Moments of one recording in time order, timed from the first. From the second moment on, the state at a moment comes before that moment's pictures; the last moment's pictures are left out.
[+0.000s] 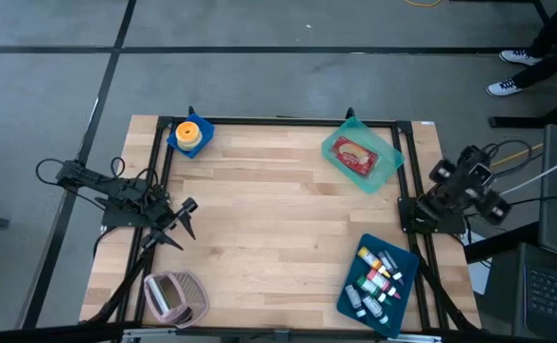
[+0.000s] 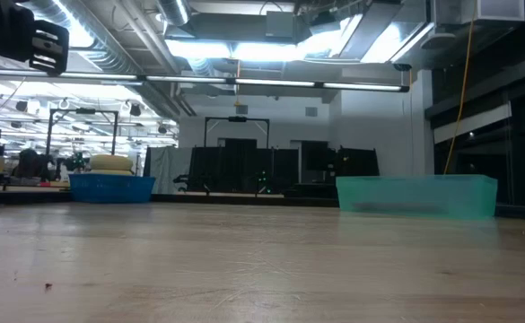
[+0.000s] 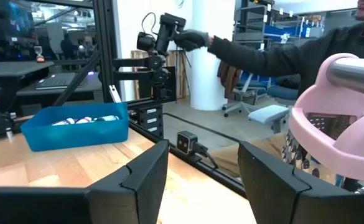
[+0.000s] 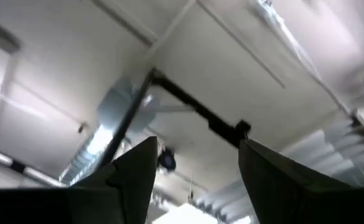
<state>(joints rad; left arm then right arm) -0.33 0.01 0.01 0.07 0.39 -0.03 0.79 0.00 0.02 1.31 -0.13 0.12</state>
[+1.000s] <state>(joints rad) -0.33 0.01 0.01 0.07 0.42 -0.05 0.77 0.04 0.02 0.01 0.03 -0.05</state>
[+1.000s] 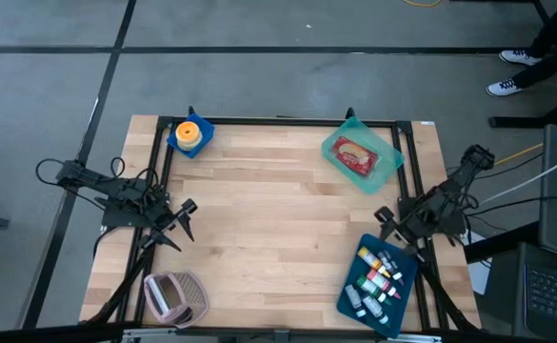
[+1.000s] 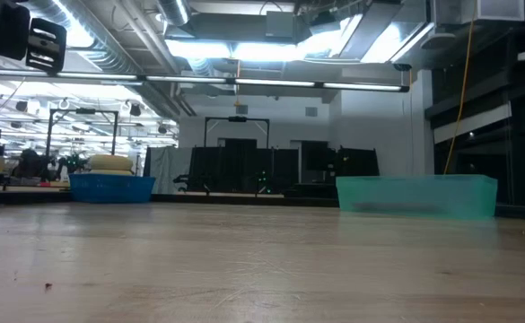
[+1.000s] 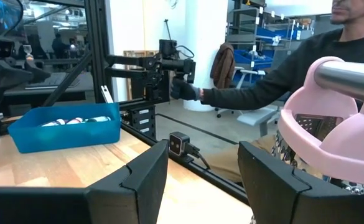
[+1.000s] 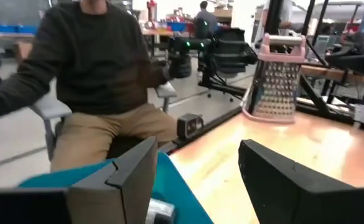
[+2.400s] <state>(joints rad) -0.07 0.03 0.01 0.05 0.20 -0.03 0.20 0.16 0.02 0.11 0.53 -0.14</state>
